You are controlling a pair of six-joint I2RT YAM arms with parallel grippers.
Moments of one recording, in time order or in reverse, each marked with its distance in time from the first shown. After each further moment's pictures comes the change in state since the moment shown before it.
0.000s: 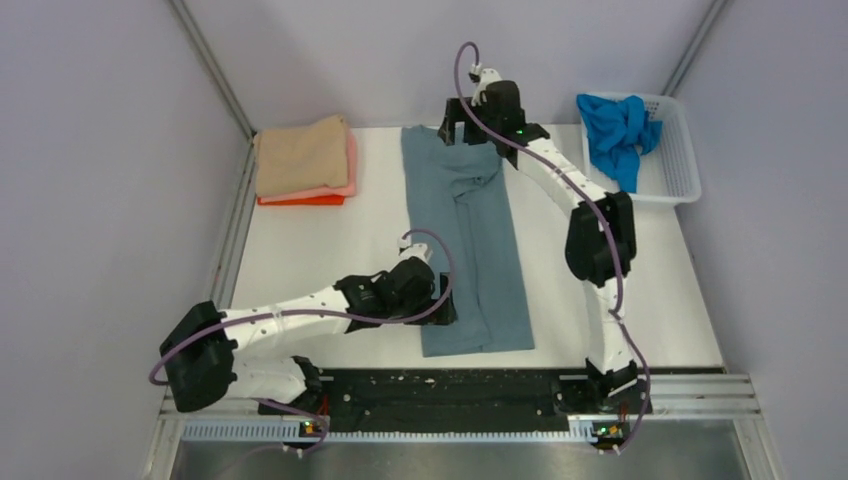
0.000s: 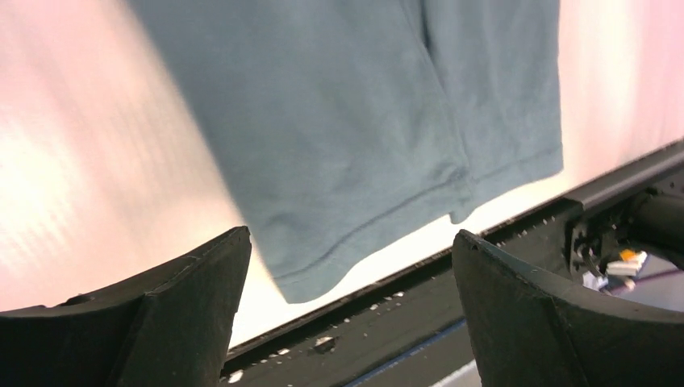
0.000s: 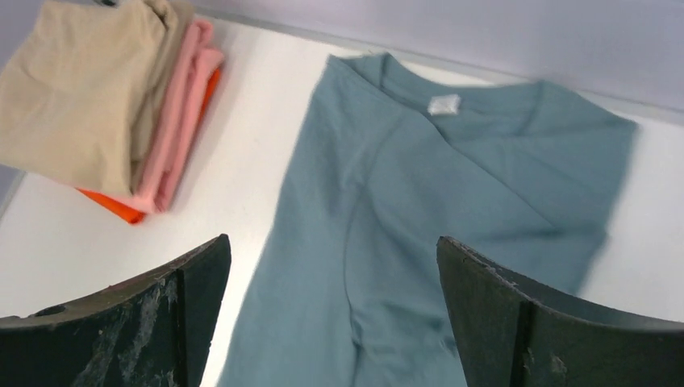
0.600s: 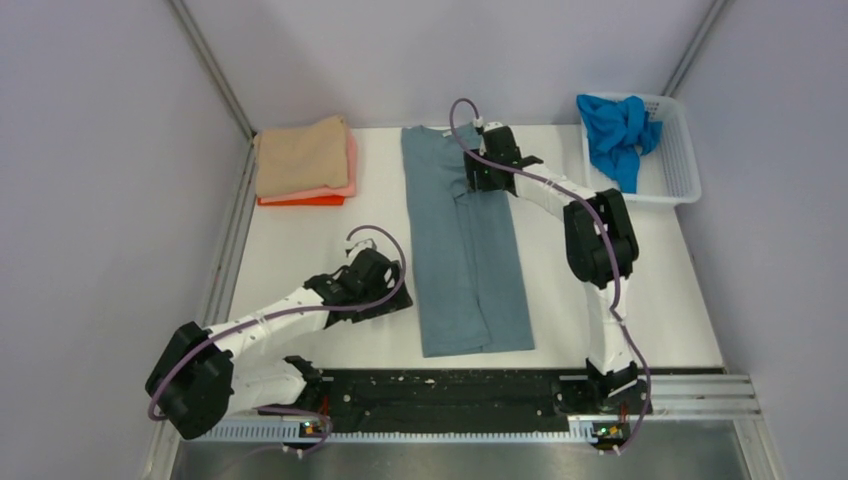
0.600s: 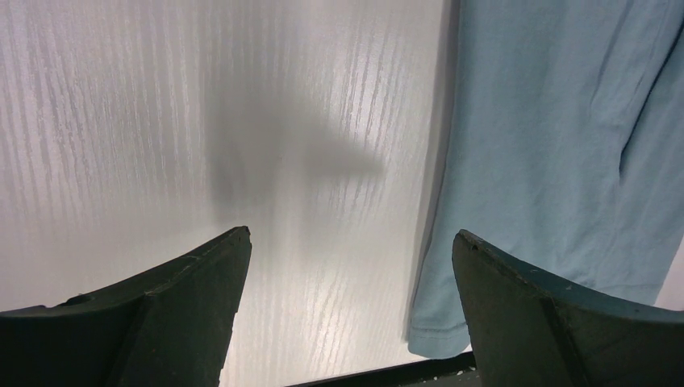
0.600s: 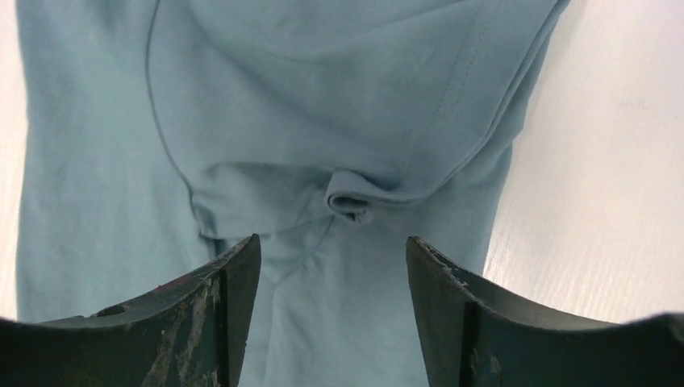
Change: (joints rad) left arm 0.318 -0.131 -0.186 -0.056 -0.046 -0.024; right arm 0.000 -0.134 -0.439 -0.031 0.248 -0.077
